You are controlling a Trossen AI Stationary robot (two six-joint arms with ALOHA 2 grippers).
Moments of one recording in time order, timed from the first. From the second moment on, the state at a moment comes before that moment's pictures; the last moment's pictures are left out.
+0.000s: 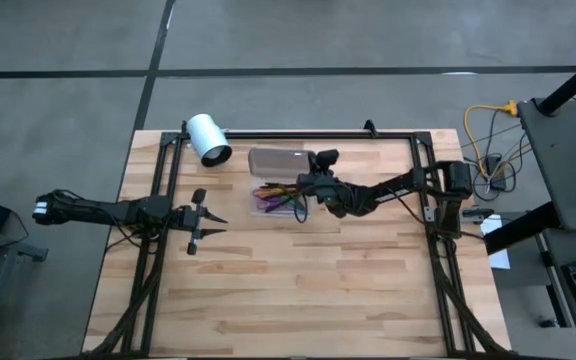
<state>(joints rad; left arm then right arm) -0.06 0.28 0.01 0.02 0.00 0.20 -0.10 1.88 0.92 0.70 1.07 -1.01</state>
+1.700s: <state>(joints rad) -0.06 0.28 0.01 0.02 0.00 0.20 0.02 1.92 0.80 0.98 1.10 -1.22</state>
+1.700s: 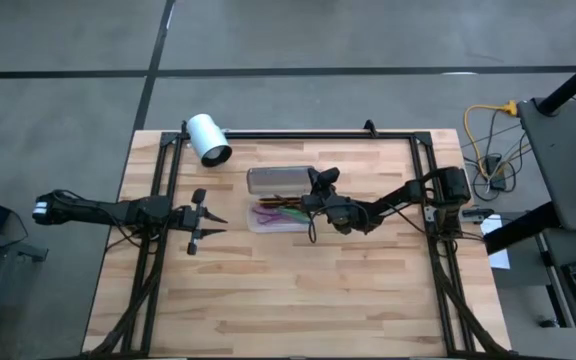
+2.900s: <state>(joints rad) -0.06 0.28 0.01 0.02 0.00 0.20 0.12 1.89 0.83 0.98 1.10 -1.30</state>
